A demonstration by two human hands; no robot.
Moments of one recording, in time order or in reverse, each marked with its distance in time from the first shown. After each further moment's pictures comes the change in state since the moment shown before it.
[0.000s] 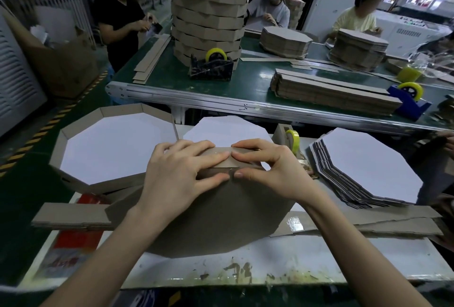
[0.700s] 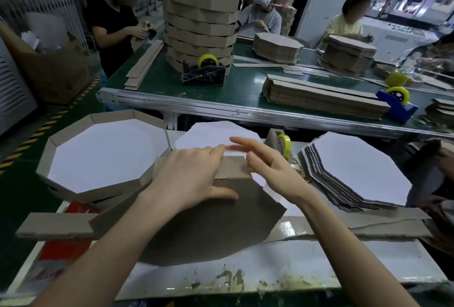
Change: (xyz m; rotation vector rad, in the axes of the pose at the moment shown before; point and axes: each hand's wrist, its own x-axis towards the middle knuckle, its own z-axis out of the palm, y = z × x) left_hand 0.039 0.021 0.009 0.291 -0.293 0.078; right_hand -0.002 0.014 -0.015 0.258 -0.092 0.126
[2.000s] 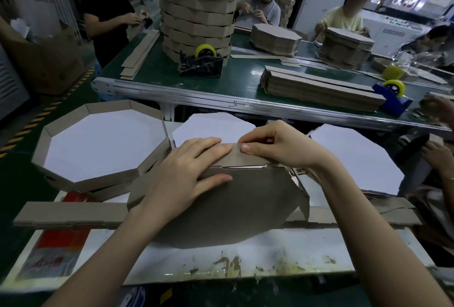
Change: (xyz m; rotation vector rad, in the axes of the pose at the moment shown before) left_hand -0.035 -0.001 0.024 -0.497 0.260 0.057; right_hand 0.015 -0.029 -0.034 -0.386 -0.154 -0.001
